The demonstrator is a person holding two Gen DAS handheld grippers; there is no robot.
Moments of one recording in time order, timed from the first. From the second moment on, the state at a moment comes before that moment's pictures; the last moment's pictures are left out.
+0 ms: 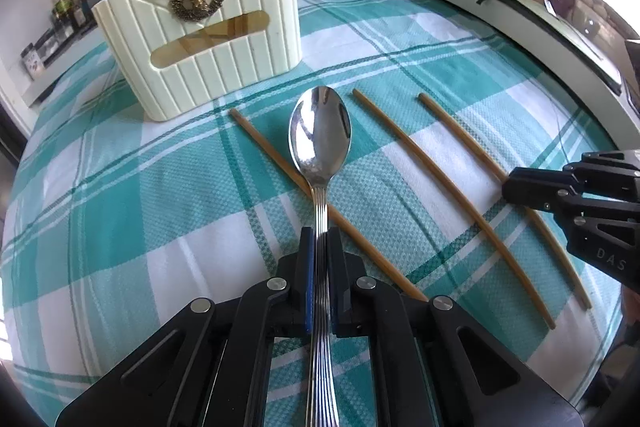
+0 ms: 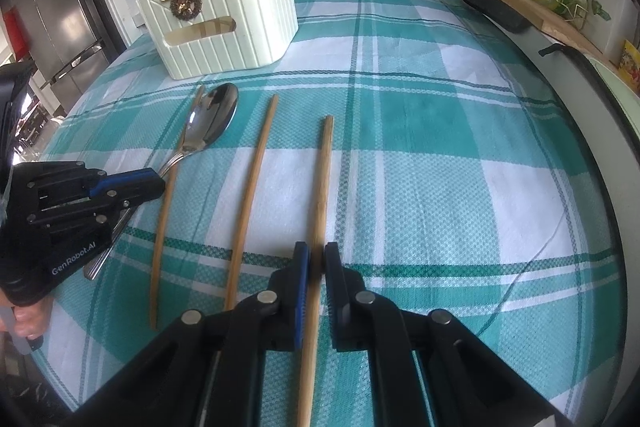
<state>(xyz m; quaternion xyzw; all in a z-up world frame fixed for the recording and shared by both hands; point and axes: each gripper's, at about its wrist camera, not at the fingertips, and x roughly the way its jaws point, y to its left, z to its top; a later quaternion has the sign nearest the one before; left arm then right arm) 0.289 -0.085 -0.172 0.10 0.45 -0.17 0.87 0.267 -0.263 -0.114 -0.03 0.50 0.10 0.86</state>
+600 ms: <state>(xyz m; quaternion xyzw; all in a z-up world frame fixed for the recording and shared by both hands) 0.242 0.006 -0.169 0.05 0.45 -0.09 0.89 0.256 -0.260 -0.110 -0.06 0.52 0.12 0.84</state>
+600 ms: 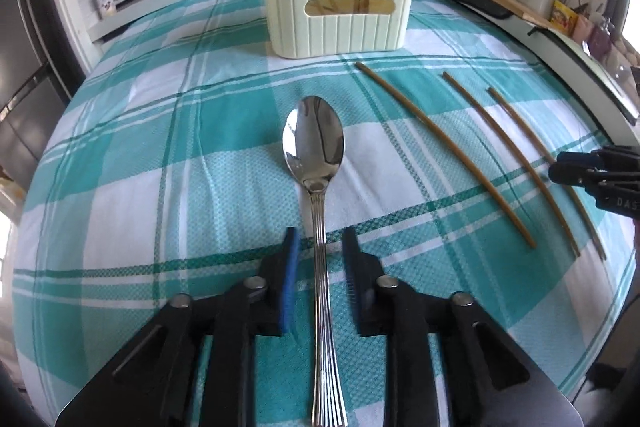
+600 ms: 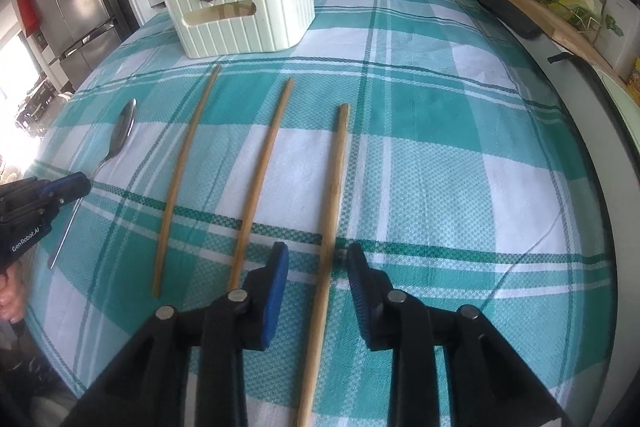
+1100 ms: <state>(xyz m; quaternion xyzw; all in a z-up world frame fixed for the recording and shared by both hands) 0.315 -0.003 -0.178 0.06 0.47 -0.11 0.87 0.293 -0.259 -0.113 -0.09 0.54 0.13 0.82</state>
